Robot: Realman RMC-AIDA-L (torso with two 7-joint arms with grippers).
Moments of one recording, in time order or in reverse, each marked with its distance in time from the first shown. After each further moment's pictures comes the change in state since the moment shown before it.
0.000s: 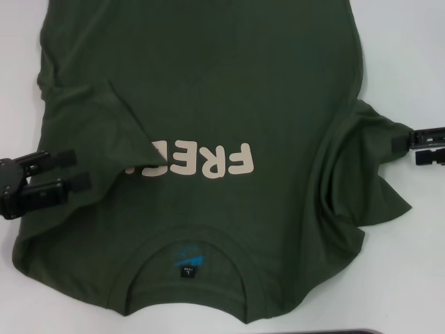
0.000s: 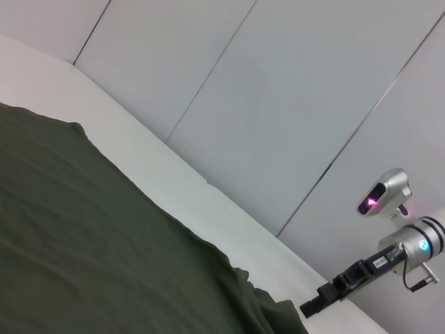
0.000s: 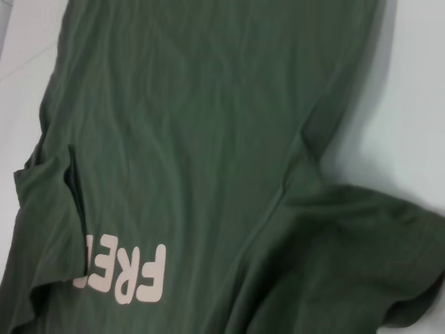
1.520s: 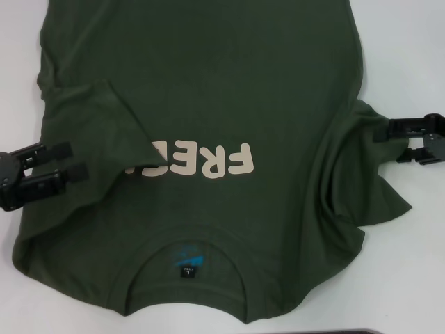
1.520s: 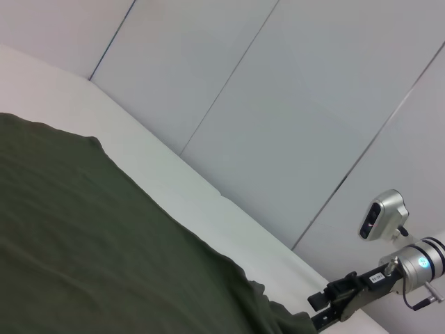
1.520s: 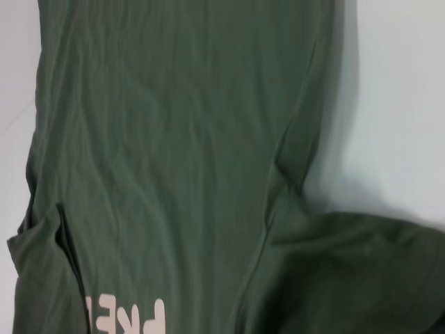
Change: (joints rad) left arm -0.003 -0.006 -0.028 -0.003 -0.002 -0.022 0.006; right arm 0.035 0.003 0.027 0.155 0.020 0.143 0.082
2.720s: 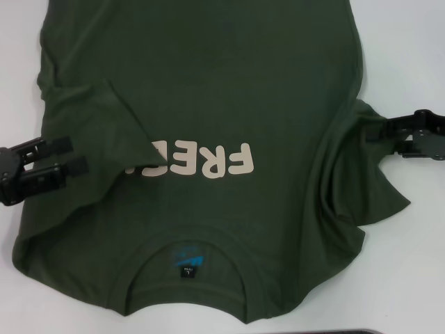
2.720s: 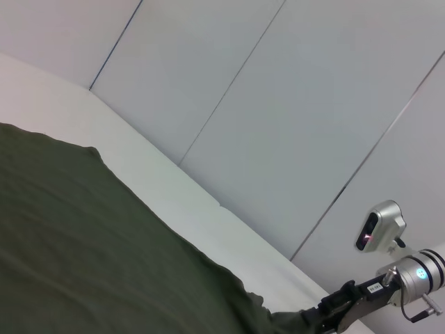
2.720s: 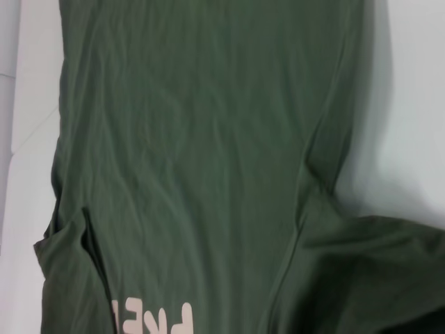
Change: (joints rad) left arm -0.006 -0.009 -0.023 0.005 0.000 0.007 -0.006; right arm 0.012 0.009 0.022 0.031 0.017 -0.002 -0.010
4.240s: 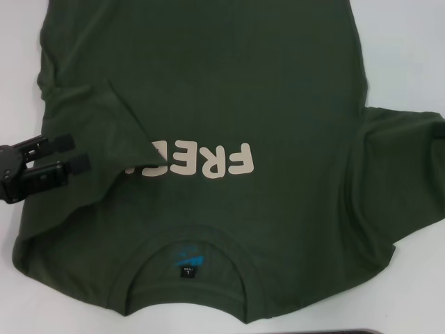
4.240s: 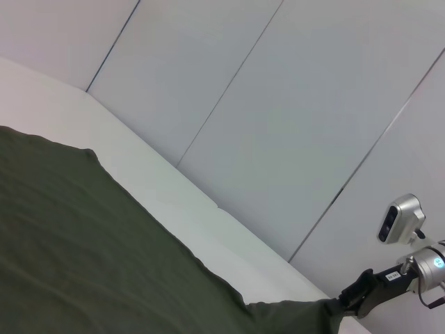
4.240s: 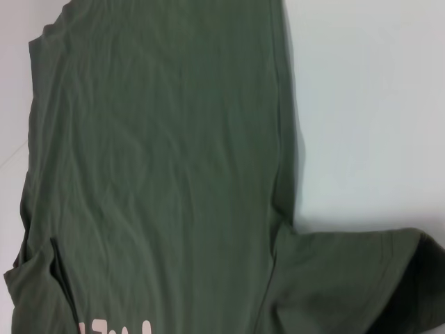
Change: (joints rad) left arm -0.006 -0.003 -0.002 0.000 0.000 0.000 0.000; right arm -0.069 -0.050 0.021 -0.176 -0.014 -0.108 0.077
